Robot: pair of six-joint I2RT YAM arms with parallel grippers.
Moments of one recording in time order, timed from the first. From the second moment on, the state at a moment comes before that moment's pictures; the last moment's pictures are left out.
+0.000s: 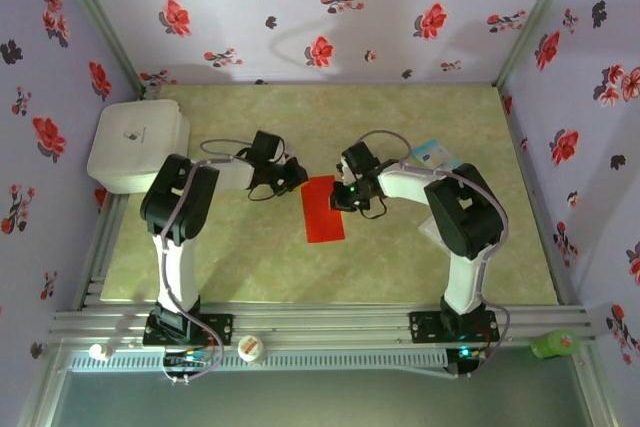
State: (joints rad) left arm -0.46 2.03 1.14 -0.01 0.50 -0.86; right arm 0.58 1.90 1.09 -0.36 -0.40 0.54
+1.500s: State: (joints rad) left arm -0.60 1.73 0.81 0.04 0.48 -0.94; right arm 0.58 1.89 1.09 -0.36 -0.40 0.55
